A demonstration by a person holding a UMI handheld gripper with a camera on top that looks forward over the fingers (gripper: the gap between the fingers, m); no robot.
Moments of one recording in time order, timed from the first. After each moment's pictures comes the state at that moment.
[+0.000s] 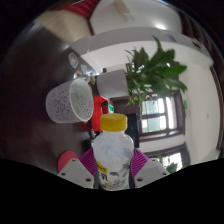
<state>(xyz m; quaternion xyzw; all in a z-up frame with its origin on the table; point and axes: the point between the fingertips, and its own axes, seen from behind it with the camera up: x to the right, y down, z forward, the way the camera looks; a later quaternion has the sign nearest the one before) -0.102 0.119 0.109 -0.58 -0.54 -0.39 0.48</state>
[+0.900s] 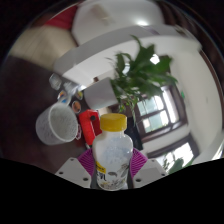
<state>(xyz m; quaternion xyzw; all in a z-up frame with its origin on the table) -0.131 0.130 0.142 -0.61 -0.49 -0.32 0.53</state>
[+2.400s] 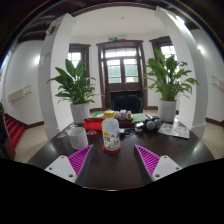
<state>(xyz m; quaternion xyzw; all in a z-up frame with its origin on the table) -0.027 -0.075 0.116 -0.80 -0.03 0.07 0.60</state>
